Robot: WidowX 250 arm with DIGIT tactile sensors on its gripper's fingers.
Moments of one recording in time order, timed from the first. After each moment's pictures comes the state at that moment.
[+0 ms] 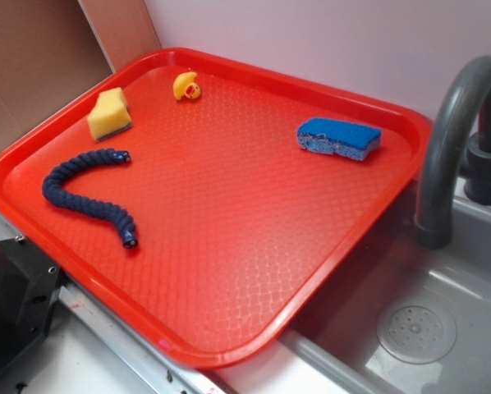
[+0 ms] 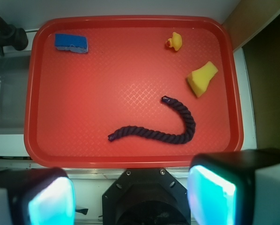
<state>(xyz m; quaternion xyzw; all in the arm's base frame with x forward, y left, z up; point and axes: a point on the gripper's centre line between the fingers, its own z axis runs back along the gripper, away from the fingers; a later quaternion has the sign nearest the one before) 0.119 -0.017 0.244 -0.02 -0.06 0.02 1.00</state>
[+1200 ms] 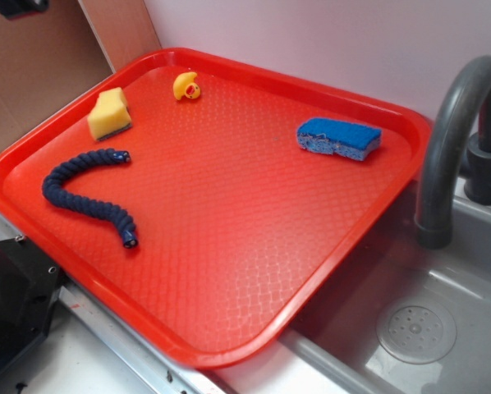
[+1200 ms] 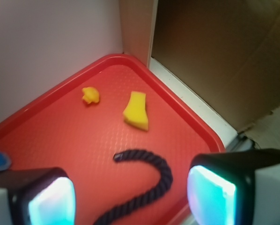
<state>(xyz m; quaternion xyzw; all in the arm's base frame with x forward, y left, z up) 0.161 0.065 0.191 0.04 -0.18 0.35 0.92</state>
